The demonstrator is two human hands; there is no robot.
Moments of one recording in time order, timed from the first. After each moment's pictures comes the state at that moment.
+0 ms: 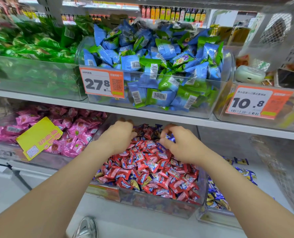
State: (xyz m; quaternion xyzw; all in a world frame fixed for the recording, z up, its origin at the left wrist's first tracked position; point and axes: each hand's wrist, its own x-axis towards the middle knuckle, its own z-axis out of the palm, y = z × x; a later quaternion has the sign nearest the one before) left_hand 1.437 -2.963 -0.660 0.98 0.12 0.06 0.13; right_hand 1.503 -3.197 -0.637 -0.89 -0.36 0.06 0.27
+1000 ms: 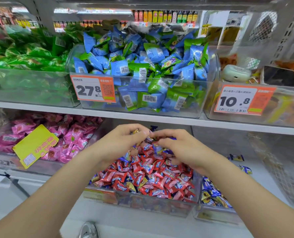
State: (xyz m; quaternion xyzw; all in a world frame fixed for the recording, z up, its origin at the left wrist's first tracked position) left_hand 1.383 -3.022 -0.610 0.79 0.06 0.01 0.61; right_hand 1.478 -3.214 -0.622 -0.81 -0.23 0.24 0.49
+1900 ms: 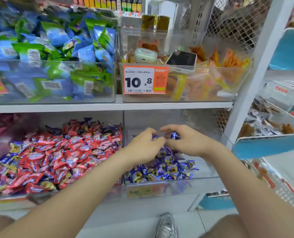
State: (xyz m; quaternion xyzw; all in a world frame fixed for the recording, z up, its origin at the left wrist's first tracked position) left_hand 1.467 -3.248 -0.652 0.89 0.01 -0.07 0.45; right_hand 1.523 -3.429 -0.641 -0.91 -0.21 0.12 0.34
